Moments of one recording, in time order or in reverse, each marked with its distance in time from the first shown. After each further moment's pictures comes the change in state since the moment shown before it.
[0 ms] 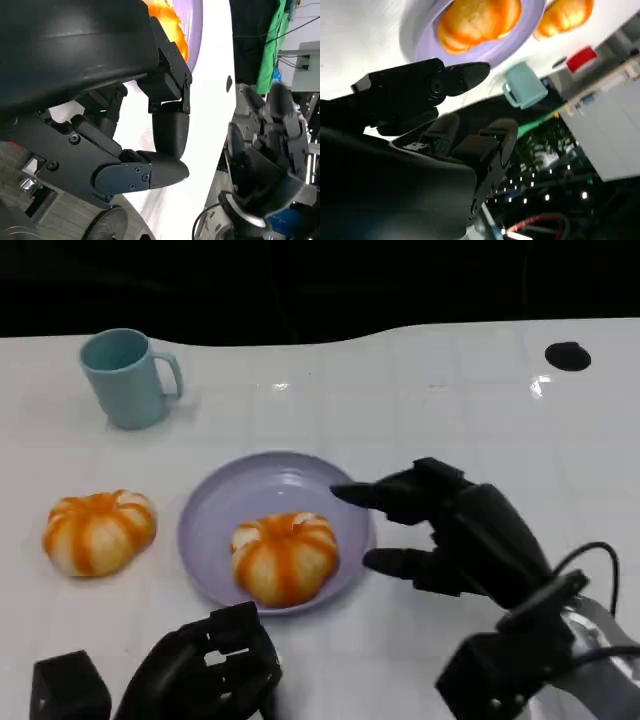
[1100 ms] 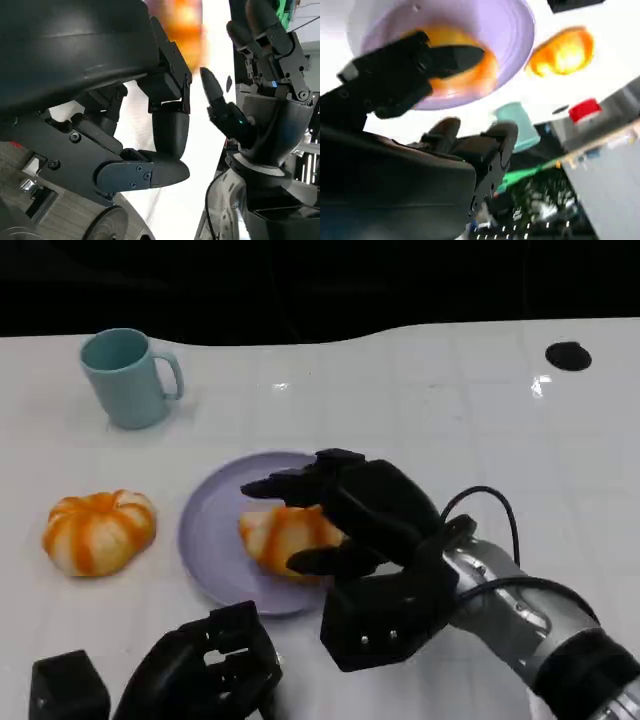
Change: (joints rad) left arm 0.002 0.002 0.001 -0.007 0.002 0.003 0.000; right arm -0.267 0.176 0.162 0.196 -0.056 0.245 0.209
